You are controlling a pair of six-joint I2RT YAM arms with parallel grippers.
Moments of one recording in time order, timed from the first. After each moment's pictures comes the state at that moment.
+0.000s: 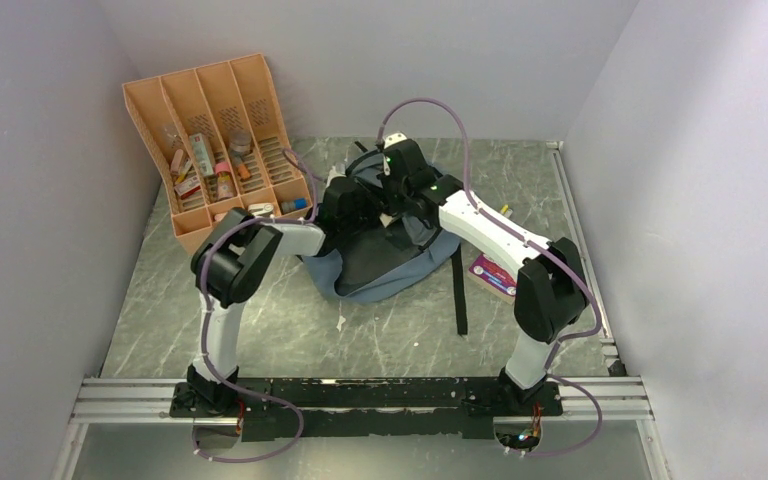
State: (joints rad) left arm -0.61 2.06 1.16 0.60 0.02 -1.31; right arm 0.64 1.76 1.48 -0.44 0.21 0.08
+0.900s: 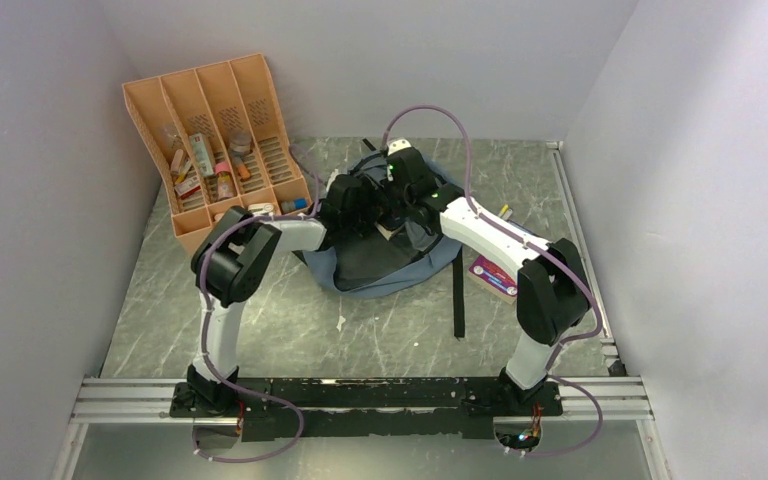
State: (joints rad) left arm -0.61 2.11 1.24 0.39 0.02 -1.24; right arm 0.63 1.74 1.38 -0.36 0.23 0.09
